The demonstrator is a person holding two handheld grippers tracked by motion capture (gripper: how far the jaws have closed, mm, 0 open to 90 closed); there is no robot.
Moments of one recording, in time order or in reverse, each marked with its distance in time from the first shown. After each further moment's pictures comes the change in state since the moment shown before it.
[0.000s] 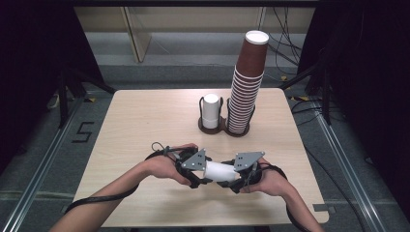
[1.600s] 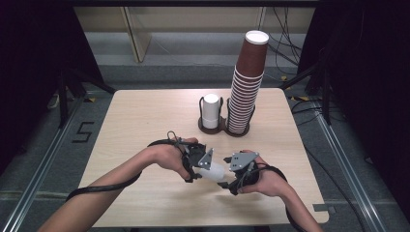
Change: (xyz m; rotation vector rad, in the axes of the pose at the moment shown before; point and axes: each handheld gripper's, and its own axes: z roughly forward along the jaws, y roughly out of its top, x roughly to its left) left arm 0.011 0.037 -0.008 0.444 -0.020 0.153; right arm 0.004 0.010 0.004 0.103 -0.105 -0.024
